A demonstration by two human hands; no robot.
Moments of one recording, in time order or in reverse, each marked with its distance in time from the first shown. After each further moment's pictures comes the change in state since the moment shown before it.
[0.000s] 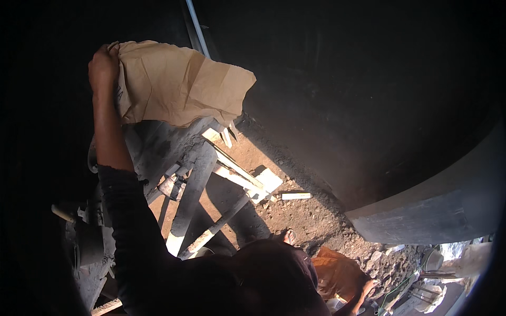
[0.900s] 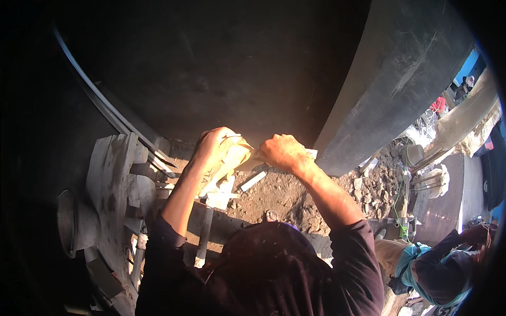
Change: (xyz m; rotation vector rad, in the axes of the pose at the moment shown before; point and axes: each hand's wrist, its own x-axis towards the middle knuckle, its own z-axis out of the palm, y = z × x) left_hand -0.392 0.210 0.068 -1.047 -1.277 0.716; right_hand 0.013 -0.476 -0.169 -0.312 -0.068 -0.879
